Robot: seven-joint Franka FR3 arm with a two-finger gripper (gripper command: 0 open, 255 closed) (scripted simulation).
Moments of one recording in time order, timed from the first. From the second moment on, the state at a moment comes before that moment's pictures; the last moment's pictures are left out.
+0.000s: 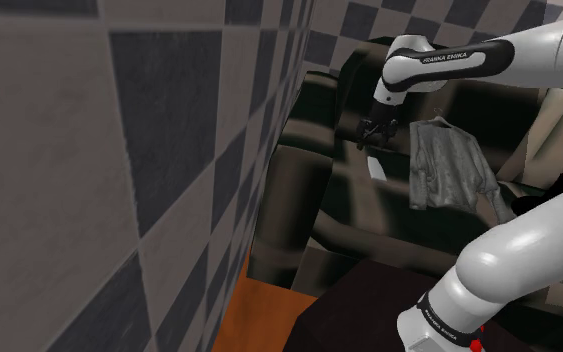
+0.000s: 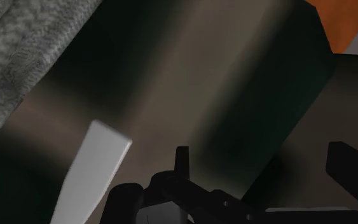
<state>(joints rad) -0.19 -0.29 -0.16 -2.21 -0.11 1.90 0.05</state>
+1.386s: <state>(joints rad) -0.40 0.31 -0.35 -1.82 0.12 2.11 0.08</state>
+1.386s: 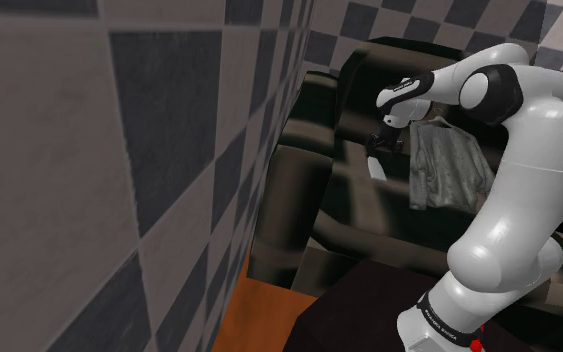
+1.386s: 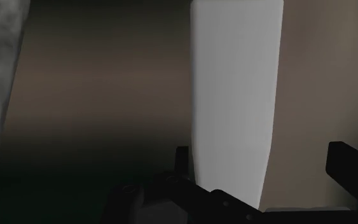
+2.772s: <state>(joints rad) -0.42 0.38 -0.35 -1.85 0.15 2.20 0.07</state>
